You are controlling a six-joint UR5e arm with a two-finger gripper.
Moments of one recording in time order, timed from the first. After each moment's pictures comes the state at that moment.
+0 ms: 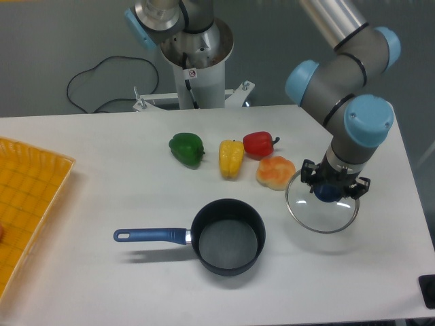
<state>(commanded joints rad) 2.74 -2.10 -1.46 -1.16 1.55 1.06</state>
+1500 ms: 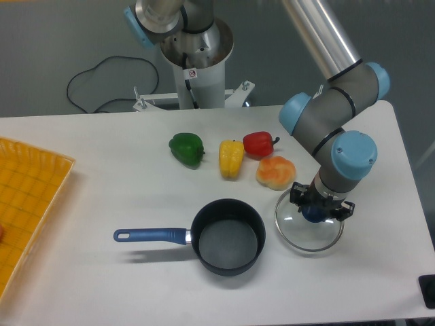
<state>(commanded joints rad) 2.70 -2.18 -1.46 -1.09 1.53 1.03</state>
